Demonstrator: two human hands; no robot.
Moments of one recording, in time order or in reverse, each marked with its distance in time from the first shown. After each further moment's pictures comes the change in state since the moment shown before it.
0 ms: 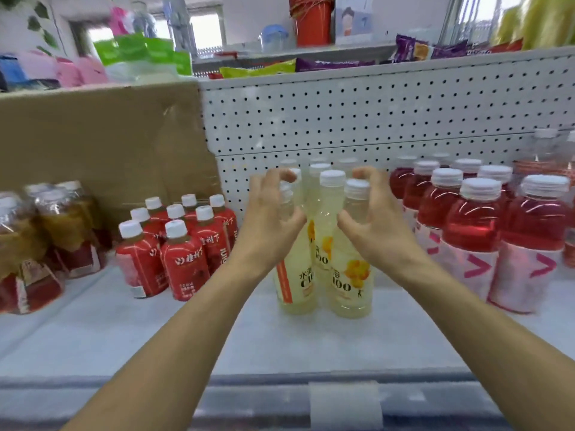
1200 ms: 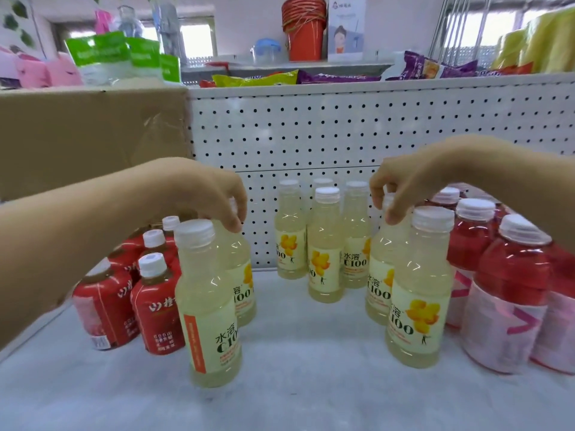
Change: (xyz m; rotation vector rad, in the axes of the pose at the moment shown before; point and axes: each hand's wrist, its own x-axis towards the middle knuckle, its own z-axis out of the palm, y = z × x) left_hand 0.137 -0.046 -0.078 0.787 -0.928 -0.160; right_hand 0.156 -0.008 -0.057 -0.948 -0.853 0.150
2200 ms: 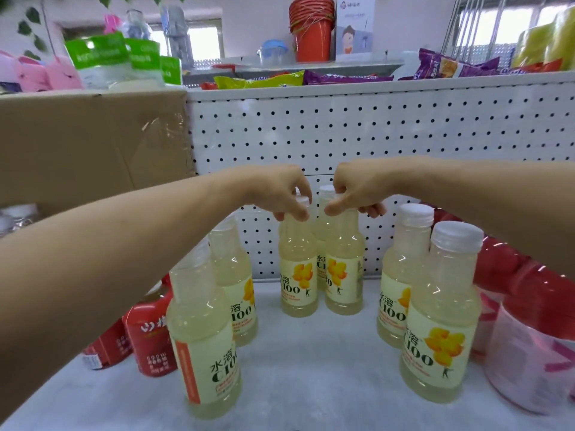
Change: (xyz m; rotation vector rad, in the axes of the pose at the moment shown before) left_hand 0.071 0.051 -0.009 -0.233 0.193 0.237; right_hand 0.083 -0.031 0.003 0.087 0.170 -0.151
